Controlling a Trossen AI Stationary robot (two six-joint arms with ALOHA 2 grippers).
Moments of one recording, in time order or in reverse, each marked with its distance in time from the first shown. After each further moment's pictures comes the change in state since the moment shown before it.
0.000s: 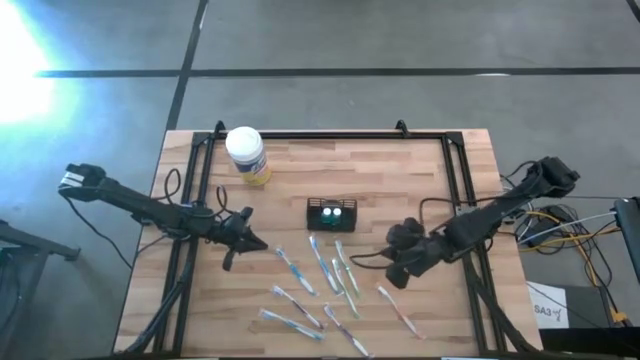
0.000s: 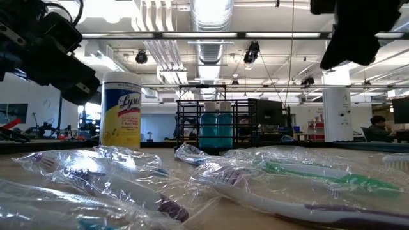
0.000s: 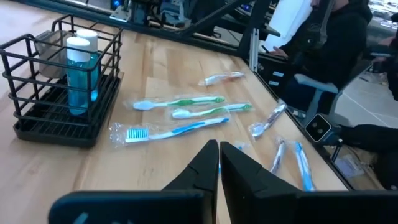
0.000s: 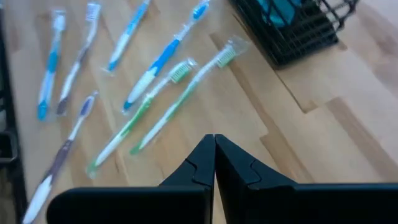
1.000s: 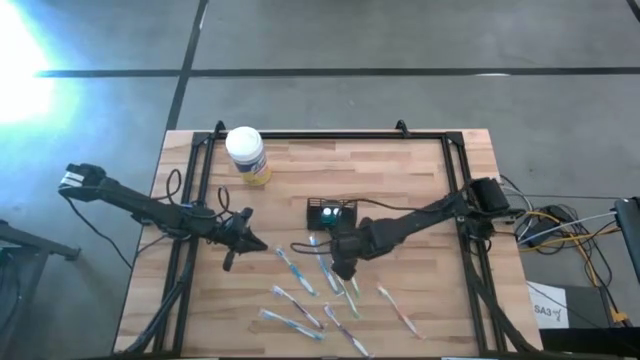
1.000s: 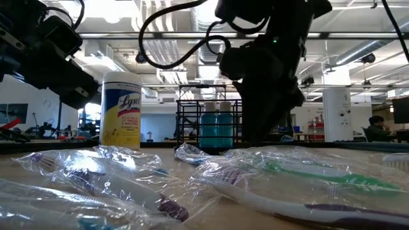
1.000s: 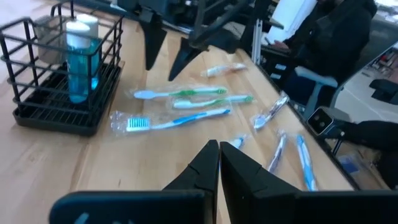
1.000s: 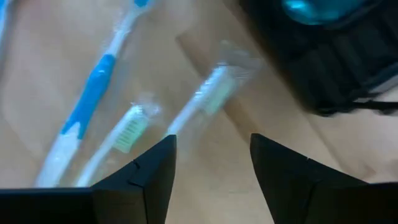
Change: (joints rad) left arm -0.001 0.000 0.000 -0.036 0.003 -0.014; right arm -0.255 0.621 0.412 -0.074 -0.190 -0.100
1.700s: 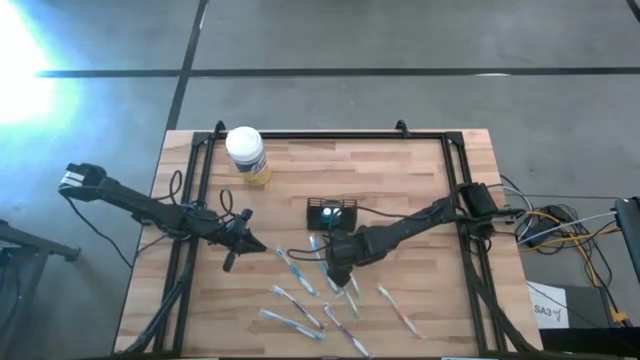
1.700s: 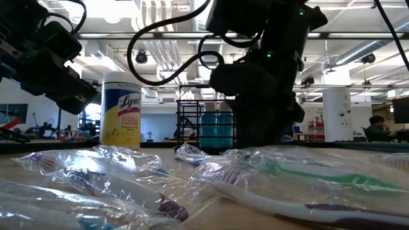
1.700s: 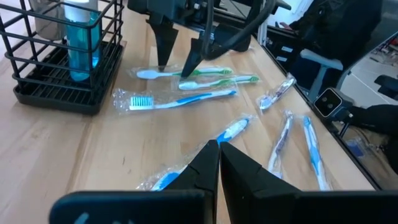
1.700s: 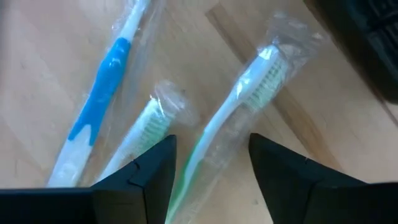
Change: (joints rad) left arm -0.005 0.005 0.000 -0.061 0.002 0.002; right arm 0.011 0.099 0.025 0.055 -0.054 0.065
